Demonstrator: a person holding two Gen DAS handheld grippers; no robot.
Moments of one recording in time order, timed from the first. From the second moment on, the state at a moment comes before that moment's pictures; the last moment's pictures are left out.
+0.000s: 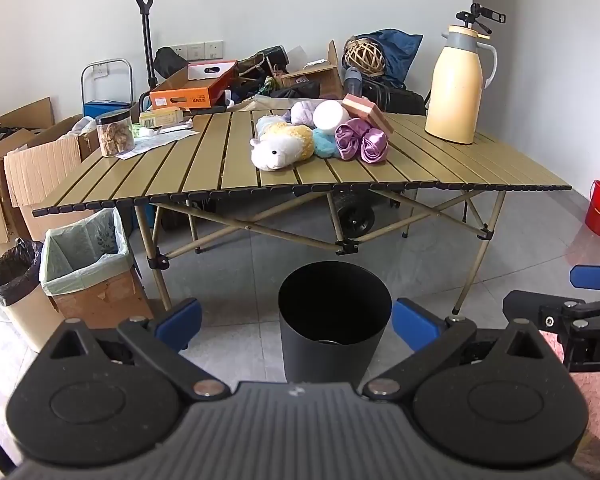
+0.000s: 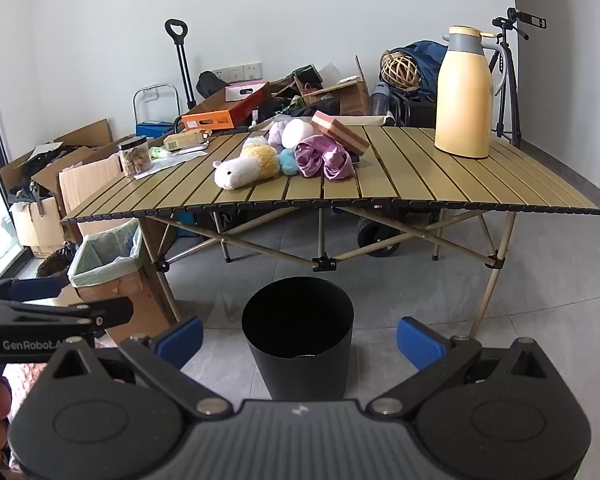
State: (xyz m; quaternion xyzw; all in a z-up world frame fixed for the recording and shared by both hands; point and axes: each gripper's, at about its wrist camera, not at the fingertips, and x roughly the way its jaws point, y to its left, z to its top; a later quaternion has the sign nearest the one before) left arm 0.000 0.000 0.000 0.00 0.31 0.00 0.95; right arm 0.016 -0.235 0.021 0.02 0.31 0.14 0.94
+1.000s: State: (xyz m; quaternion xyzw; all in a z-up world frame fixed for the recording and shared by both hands) left arm 0.000 -0.002 0.001 0.00 0.31 0.00 0.95; right arm 0.015 -0.234 0.020 0.01 0.31 0.13 0.94
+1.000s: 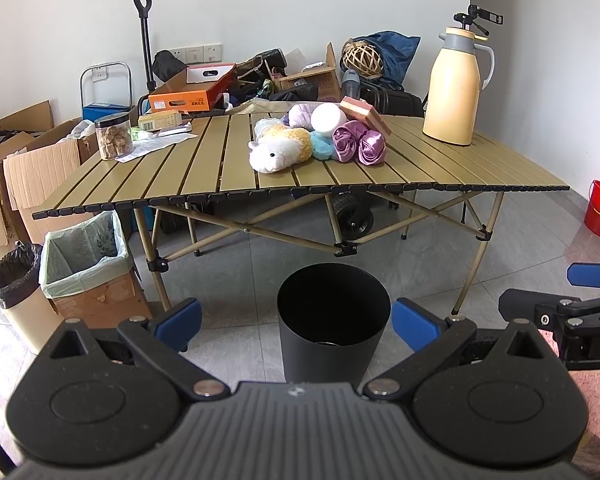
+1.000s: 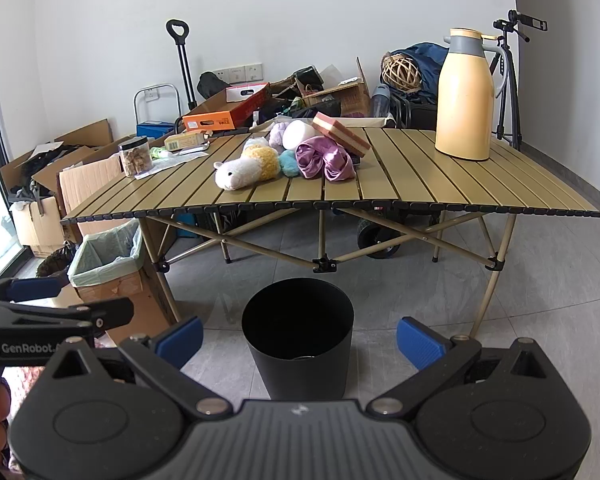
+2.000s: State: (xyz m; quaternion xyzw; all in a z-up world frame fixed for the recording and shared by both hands) left arm -0.001 -0.001 0.006 0.00 0.30 0.00 0.95; right arm 0.015 -0.234 0.026 0.01 0.31 0.13 0.94
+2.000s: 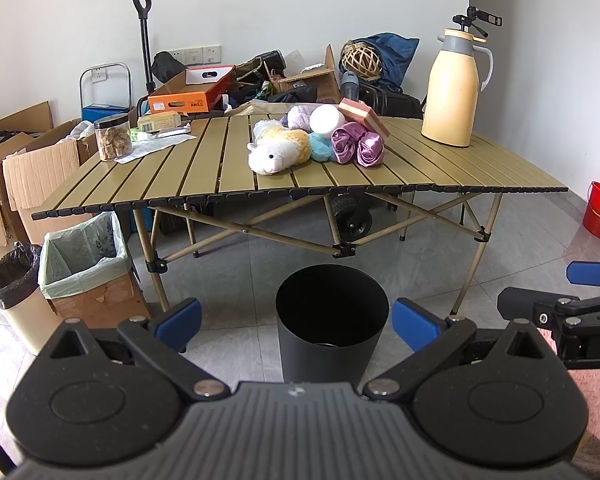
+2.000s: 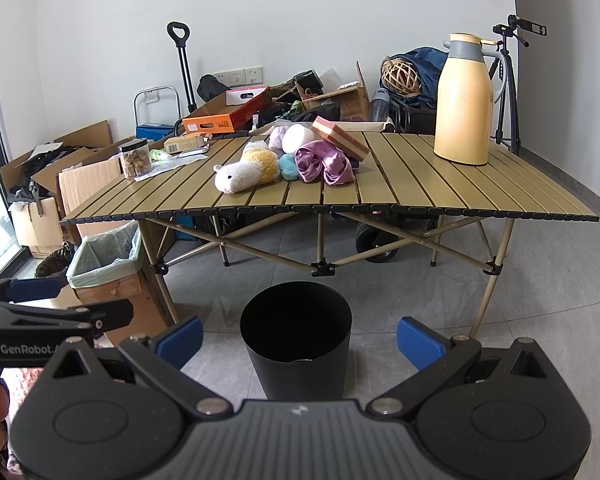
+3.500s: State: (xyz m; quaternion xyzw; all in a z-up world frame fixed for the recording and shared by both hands) left arm 0.011 -0.003 0.015 0.00 0.30 -0.01 0.95; right arm 0.031 -0.234 0.016 0.02 0.30 0.13 0.94
